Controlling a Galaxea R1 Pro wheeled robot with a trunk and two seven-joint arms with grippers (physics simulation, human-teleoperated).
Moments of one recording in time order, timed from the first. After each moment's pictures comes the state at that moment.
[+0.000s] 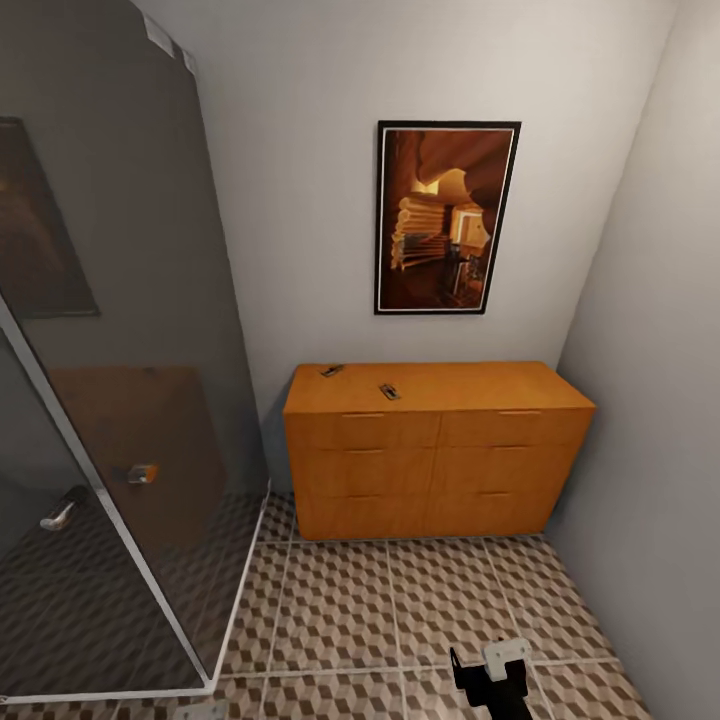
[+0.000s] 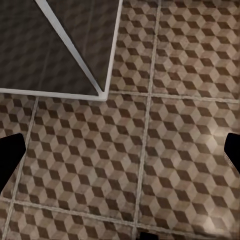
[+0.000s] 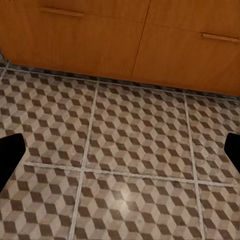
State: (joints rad) left arm -0.43 0.02 -0.27 0.07 0.33 -0.43 0.16; right arm -0.47 0.00 0.27 -0.02 -0.07 -0.61 -0.11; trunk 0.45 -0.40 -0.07
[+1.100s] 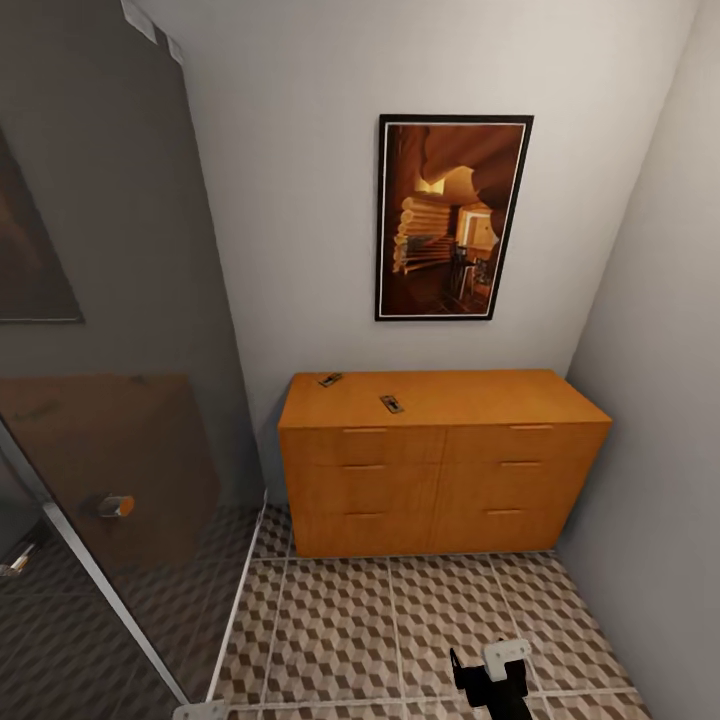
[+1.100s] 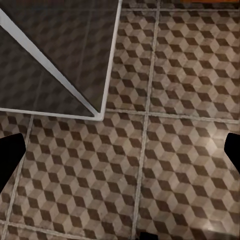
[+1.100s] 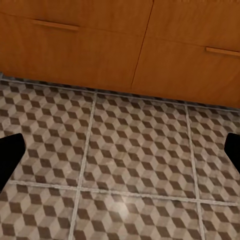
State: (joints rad) left arm -0.43 0.02 -0.27 0.07 0.33 -0.43 0.16; right arm -0.47 0.00 0.27 -0.02 -0.07 -0.61 -0.10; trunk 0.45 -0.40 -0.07
